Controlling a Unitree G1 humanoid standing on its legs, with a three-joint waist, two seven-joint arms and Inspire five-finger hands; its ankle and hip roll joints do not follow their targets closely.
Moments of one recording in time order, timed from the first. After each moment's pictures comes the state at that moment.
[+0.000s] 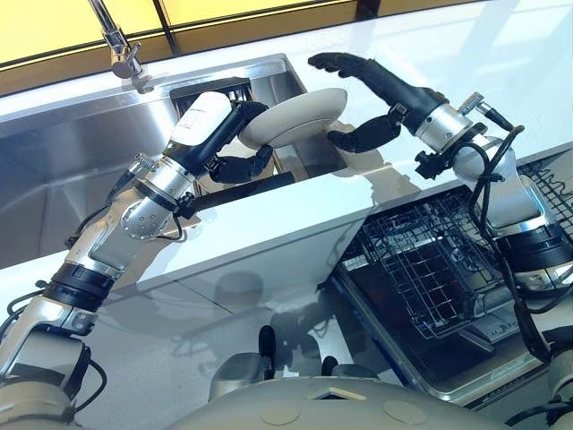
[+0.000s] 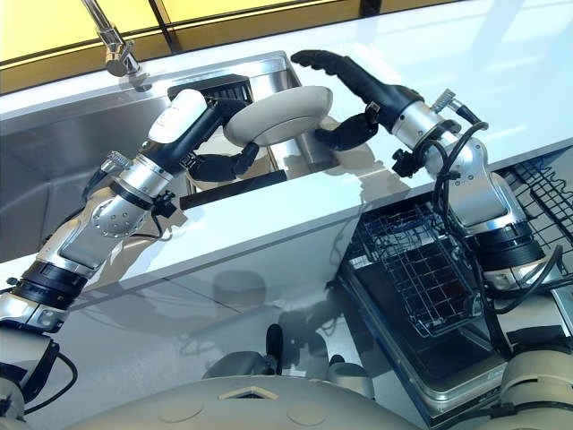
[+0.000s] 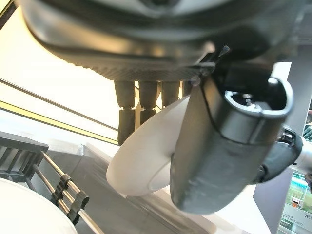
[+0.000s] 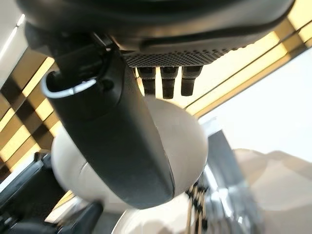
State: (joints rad) left arm -0.42 0.80 -0.33 0.13 0.28 -0.48 0.12; right arm -0.66 -0.80 0.31 0.09 -0.02 -0.18 0.33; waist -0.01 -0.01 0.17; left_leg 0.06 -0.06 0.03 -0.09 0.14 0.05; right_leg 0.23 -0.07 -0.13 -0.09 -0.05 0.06
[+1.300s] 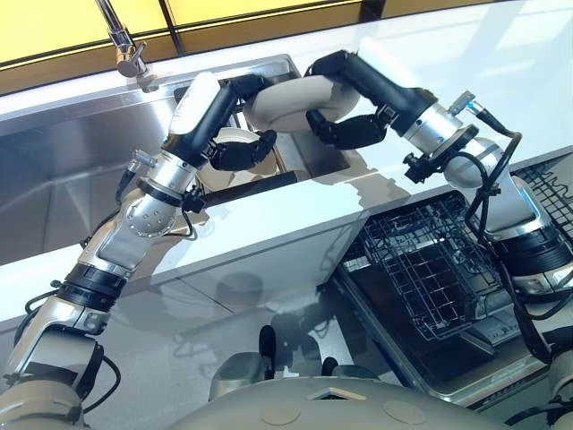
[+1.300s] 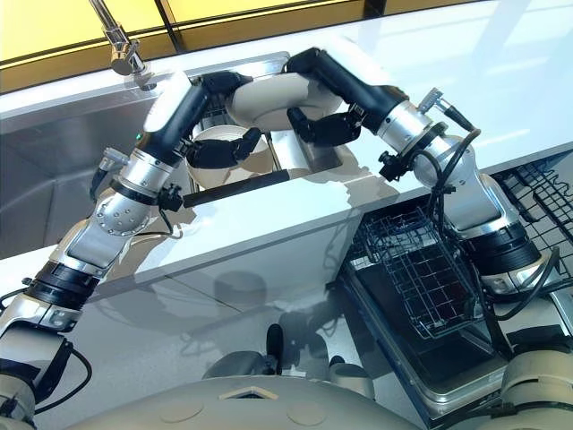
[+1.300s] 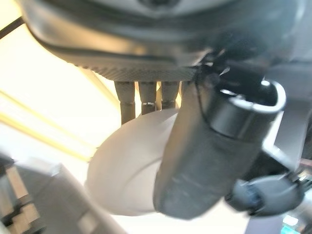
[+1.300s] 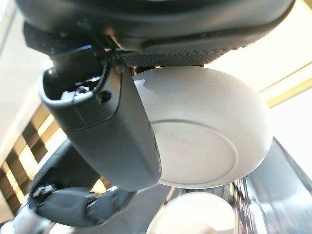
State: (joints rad) left arm -0.42 0.73 -0.26 0.03 0.12 -0.48 0.19; right arm -0.66 -0.79 0.31 0.01 -0.02 -0.25 0.17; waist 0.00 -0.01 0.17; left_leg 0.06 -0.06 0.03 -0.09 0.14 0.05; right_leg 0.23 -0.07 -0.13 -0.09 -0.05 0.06
